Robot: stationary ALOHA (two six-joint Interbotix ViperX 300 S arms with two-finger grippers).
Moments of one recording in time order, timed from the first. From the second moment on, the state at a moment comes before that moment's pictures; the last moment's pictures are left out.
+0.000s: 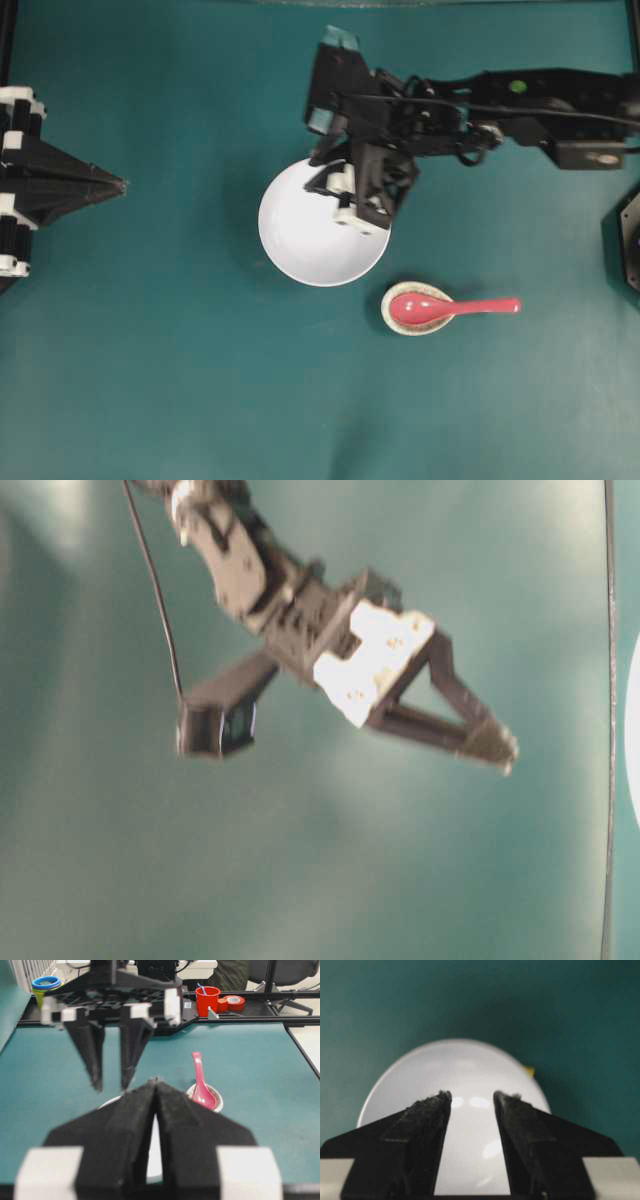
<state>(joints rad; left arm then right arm) 0.00 -0.97 1.18 0.02 -0.19 0.02 -0.17 0.04 0.30 0.20 0.48 -0.08</state>
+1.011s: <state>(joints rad) 0.00 -0.97 1.18 0.02 -0.20 0.03 -0.28 0.35 -0.06 0.13 0.81 0.17</state>
